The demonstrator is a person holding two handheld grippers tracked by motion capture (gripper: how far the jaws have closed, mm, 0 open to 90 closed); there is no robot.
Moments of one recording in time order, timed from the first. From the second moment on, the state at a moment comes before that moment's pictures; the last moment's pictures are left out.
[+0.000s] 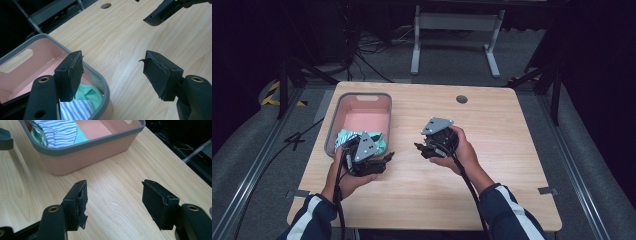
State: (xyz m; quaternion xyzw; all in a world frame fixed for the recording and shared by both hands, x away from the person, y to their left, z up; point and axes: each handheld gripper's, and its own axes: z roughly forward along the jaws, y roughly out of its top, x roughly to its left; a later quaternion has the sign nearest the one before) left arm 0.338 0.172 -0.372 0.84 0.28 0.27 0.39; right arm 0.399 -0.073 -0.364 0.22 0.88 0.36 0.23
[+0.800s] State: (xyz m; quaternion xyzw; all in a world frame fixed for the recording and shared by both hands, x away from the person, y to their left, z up) left arm 0.328 0.127 -0.398 0.88 0.22 0.25 0.34; right arm 0.384 -0.120 -0.383 0.24 0.88 0.33 0.24
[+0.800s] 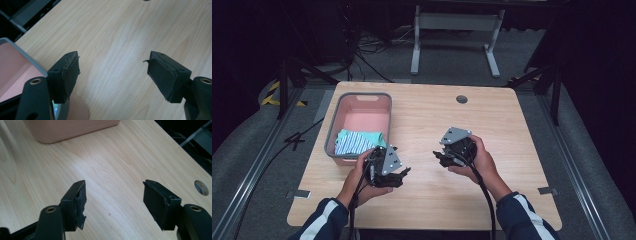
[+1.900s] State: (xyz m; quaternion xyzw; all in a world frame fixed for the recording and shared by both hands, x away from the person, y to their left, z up) left arm 0.319 0.099 -0.450 0.92 0.17 0.19 0.30; right arm 0.348 -0.207 -0.434 0.29 0.87 0.31 0.23
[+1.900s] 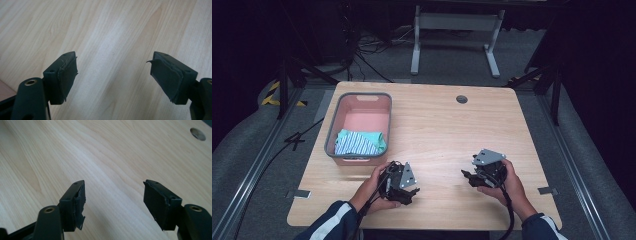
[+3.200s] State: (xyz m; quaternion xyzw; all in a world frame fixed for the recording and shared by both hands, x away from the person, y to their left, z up) left arm 0.322 0.121 -0.483 0.90 0.24 0.09 0.36; right arm 0.320 -0.275 -0.486 0.37 0.84 0.37 0.16
